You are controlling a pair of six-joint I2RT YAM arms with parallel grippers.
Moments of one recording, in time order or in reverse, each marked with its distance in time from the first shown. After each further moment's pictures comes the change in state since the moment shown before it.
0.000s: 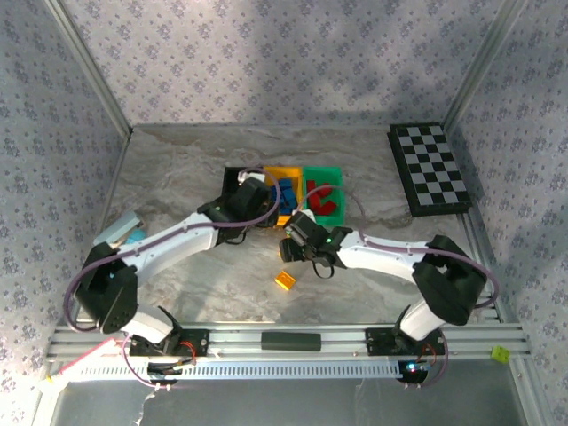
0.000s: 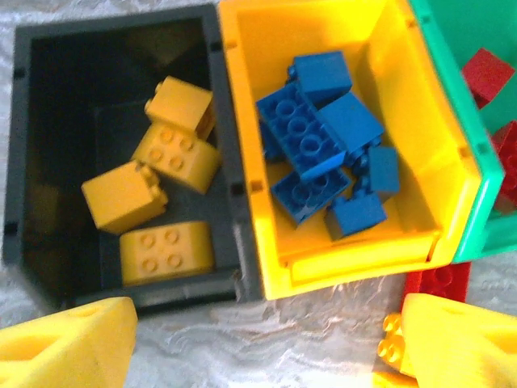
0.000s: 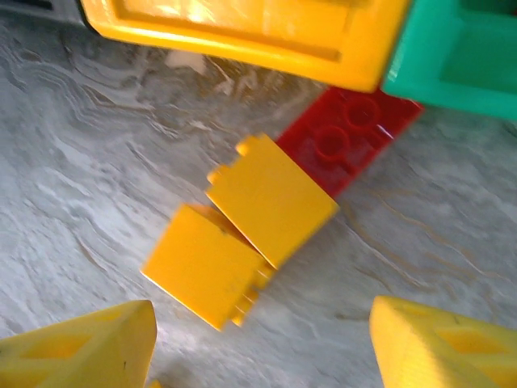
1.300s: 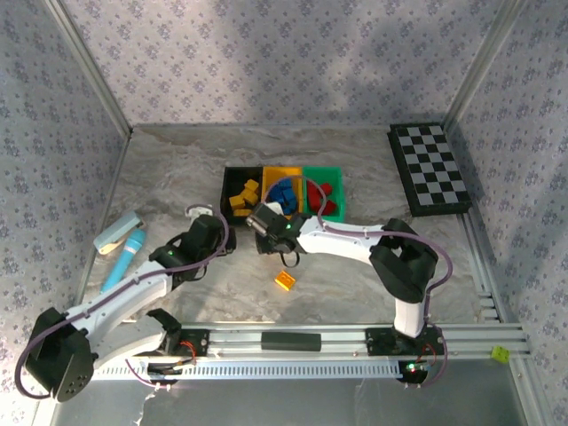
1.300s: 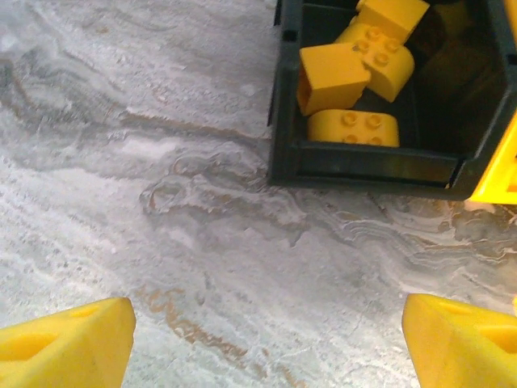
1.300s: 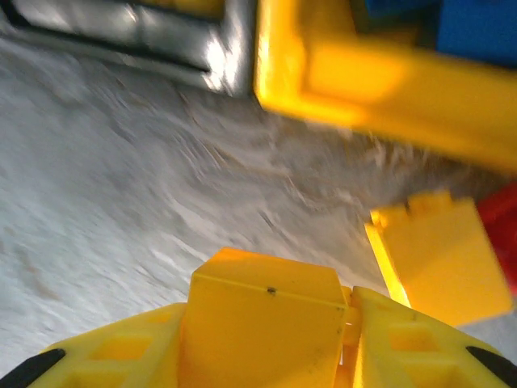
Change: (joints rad) left arm 0.135 -0.470 -0.471 0.016 -0.045 -0.101; right arm 0.072 0.284 0.407 -0.174 0.030 0.035
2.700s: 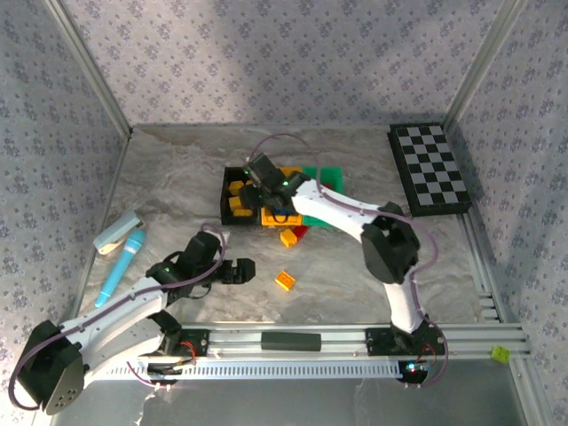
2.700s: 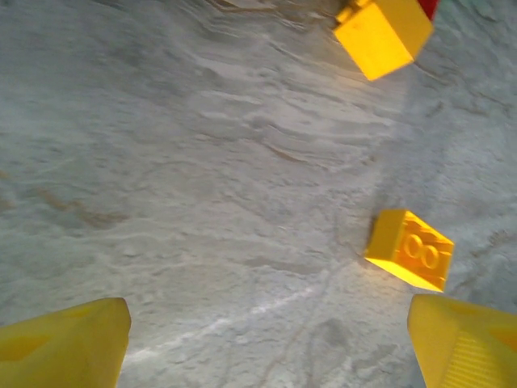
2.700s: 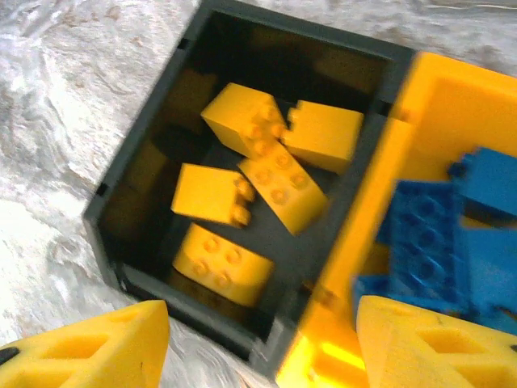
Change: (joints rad) left arm -0.053 -0.092 -0.154 0.055 0.576 -0.054; right arm -0.156 0.134 0.341 0.002 -0.060 -0.261
